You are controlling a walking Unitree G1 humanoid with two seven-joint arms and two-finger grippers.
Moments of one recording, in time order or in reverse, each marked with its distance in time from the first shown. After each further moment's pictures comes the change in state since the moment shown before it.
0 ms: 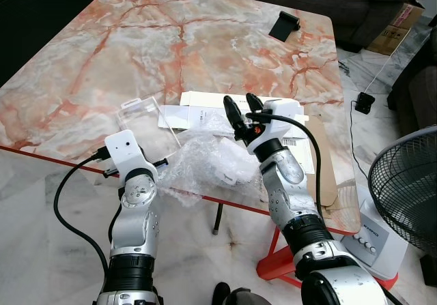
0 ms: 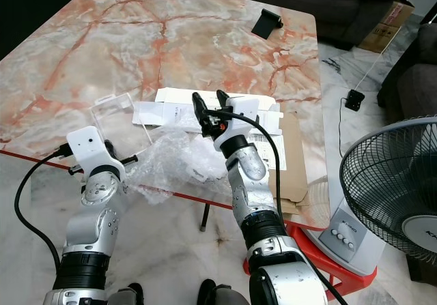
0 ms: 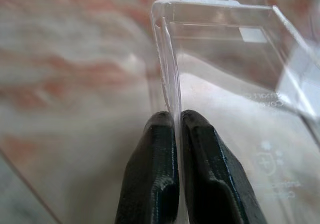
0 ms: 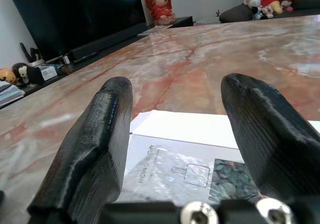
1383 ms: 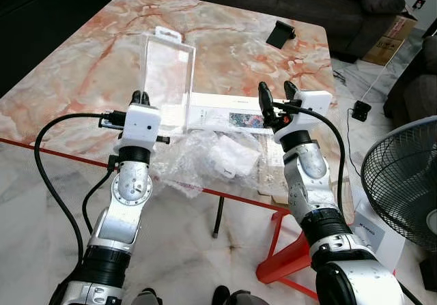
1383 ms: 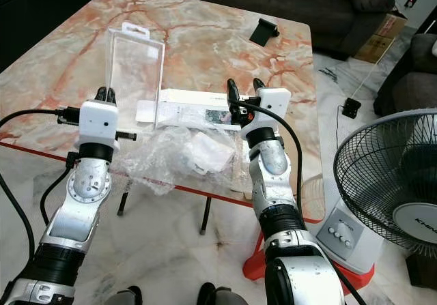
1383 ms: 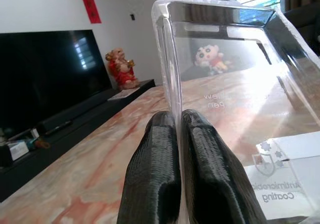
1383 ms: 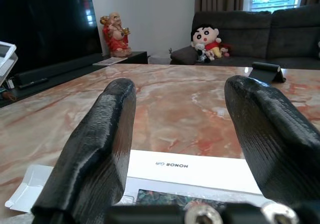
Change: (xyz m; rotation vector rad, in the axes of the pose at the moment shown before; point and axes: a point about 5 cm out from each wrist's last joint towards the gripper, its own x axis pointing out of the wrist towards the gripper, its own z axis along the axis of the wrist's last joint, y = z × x) left arm -0.001 -0.018 0.044 0.415 -0.503 -0.357; right arm -0.008 -0.041 0.024 -0.149 -0.087 -0.209
